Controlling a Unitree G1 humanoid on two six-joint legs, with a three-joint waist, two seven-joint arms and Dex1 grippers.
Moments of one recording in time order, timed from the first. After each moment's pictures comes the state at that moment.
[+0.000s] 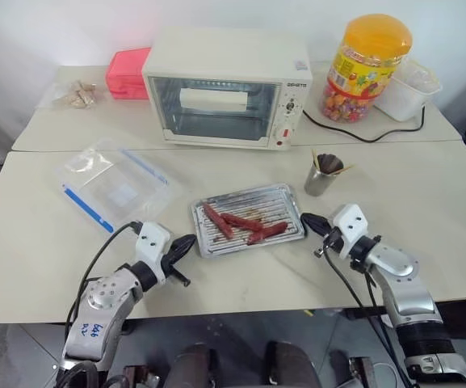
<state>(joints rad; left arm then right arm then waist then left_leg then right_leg) -0.01 0.34 0.03 -0.35 -0.24 0.45 -0.43 -0.24 -0.47 -0.02 0.14 0.14 -0.05 0.71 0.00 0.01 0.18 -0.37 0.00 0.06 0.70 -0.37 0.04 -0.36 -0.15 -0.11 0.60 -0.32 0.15</state>
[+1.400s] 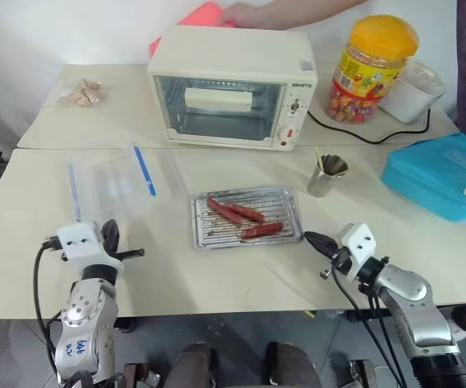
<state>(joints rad) 0.06 0.10 0.37 -0.42 -0.20 0.38 0.07 -0.03 -0.50 -0.05 -0.07 0.22 0.02 0.72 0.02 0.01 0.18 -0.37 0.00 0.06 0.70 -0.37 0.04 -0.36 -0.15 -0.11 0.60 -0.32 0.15</state>
